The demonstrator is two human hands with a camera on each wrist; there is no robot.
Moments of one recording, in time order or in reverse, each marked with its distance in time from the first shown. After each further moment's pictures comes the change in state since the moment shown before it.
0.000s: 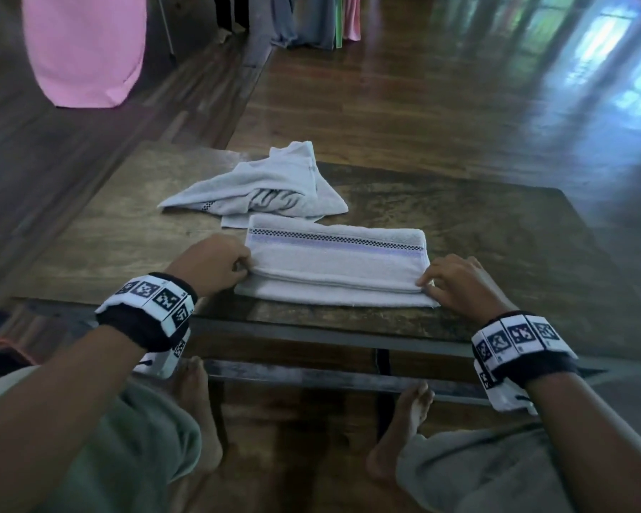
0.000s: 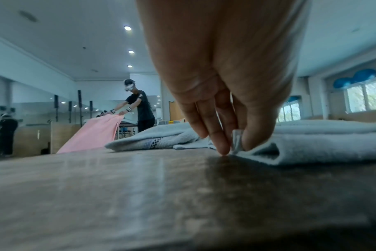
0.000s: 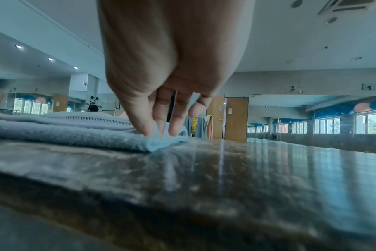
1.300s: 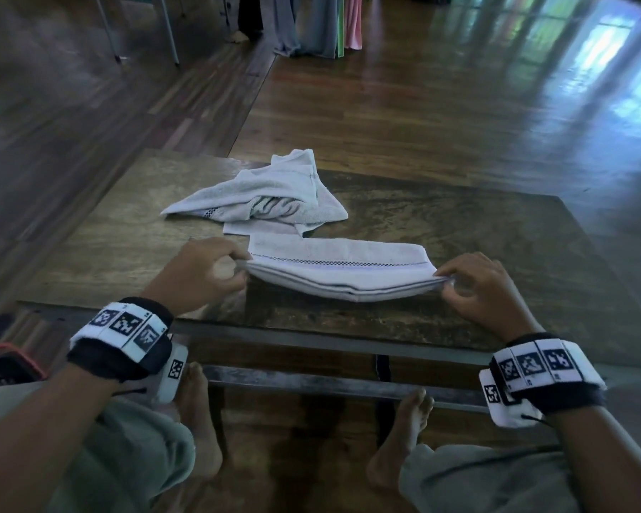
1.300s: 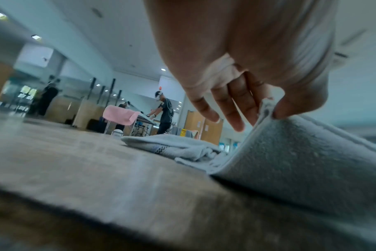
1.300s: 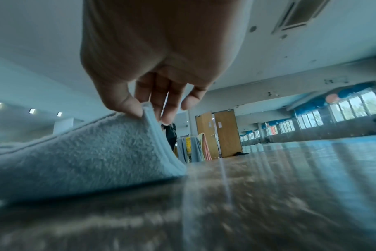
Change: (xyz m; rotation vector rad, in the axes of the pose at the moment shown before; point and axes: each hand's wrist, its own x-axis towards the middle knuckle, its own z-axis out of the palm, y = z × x) left_hand -0.037 0.007 -0.014 -0.339 0.286 0.180; right_hand -0.025 -0.001 -0.018 0.150 0.379 -0.078
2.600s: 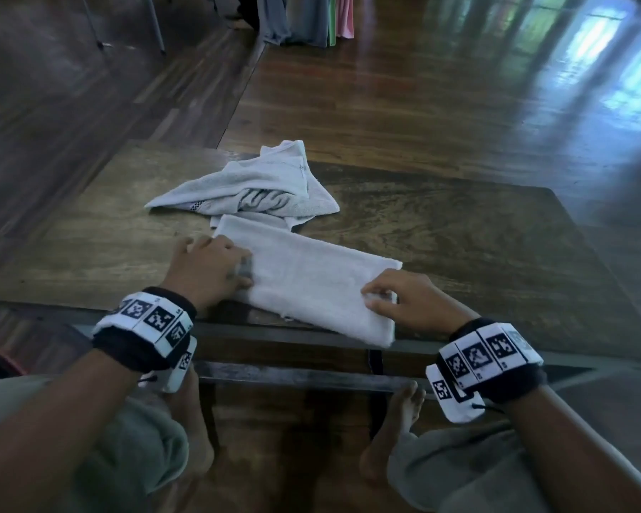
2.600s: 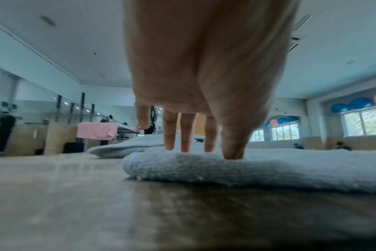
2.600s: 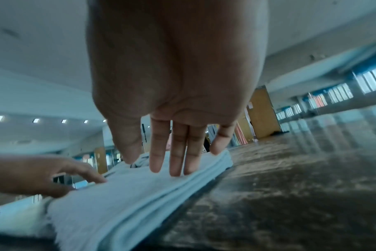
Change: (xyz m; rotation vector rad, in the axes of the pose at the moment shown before) left_hand 0.024 0.007 0.030 0.575 -0.332 -0.380; right_hand 0.025 -0.053 0.035 0.138 -0.583 0.114
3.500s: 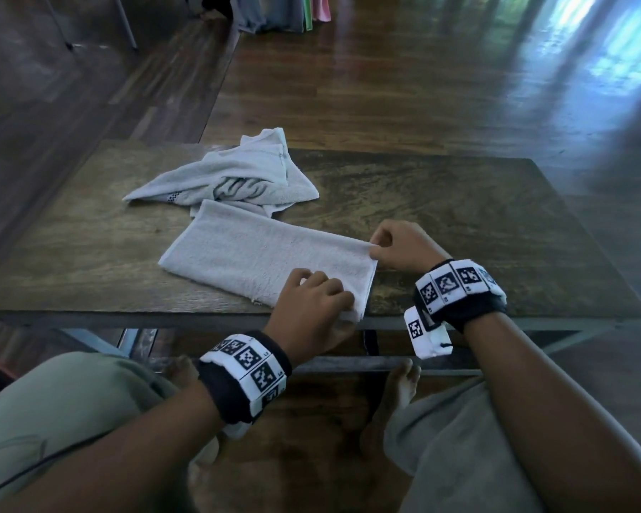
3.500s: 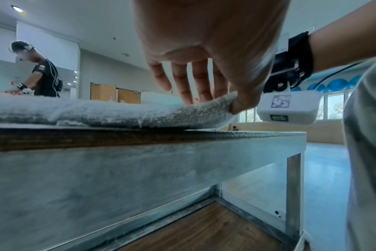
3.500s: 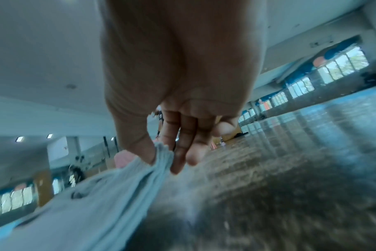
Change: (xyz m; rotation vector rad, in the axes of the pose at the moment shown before) left_hand -0.044 0.142 0.032 -0.185 0.355 0.578; right_hand 0.027 0.022 -0.017 0.152 0.197 0.292
